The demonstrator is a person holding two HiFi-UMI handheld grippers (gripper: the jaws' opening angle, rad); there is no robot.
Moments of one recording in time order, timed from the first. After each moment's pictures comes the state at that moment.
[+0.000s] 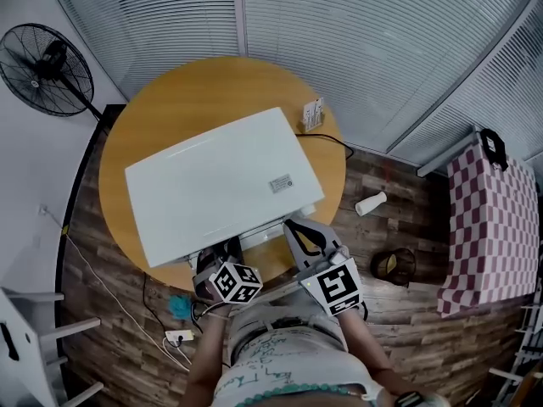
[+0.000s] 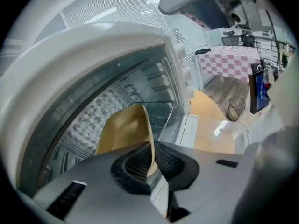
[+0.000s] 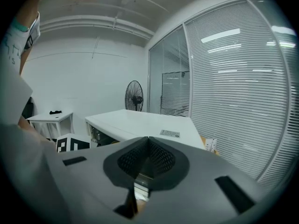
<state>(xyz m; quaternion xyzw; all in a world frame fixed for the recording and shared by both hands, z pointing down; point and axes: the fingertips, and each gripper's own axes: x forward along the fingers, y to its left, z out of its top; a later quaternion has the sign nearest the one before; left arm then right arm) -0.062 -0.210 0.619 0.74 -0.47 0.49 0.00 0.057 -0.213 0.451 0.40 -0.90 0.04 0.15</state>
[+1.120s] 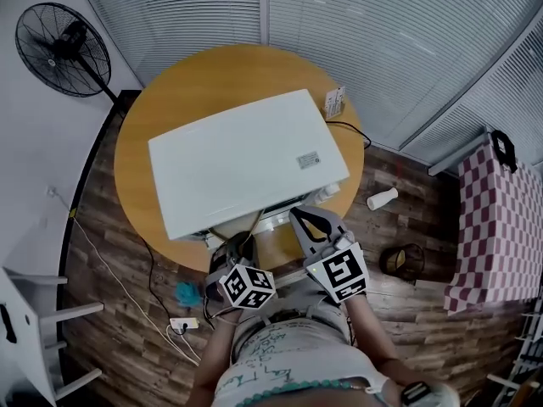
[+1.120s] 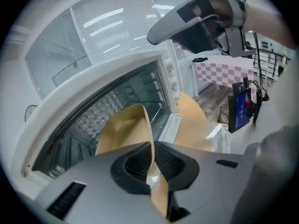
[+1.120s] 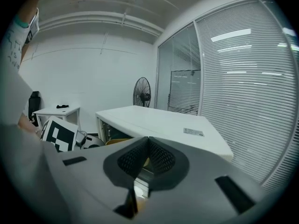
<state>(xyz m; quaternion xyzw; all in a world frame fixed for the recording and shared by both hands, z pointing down) -0.072 -0.150 0.603 0.76 -0.46 0.46 0.03 0.013 -0.189 0.465 0.36 -0.92 0.02 0.17</state>
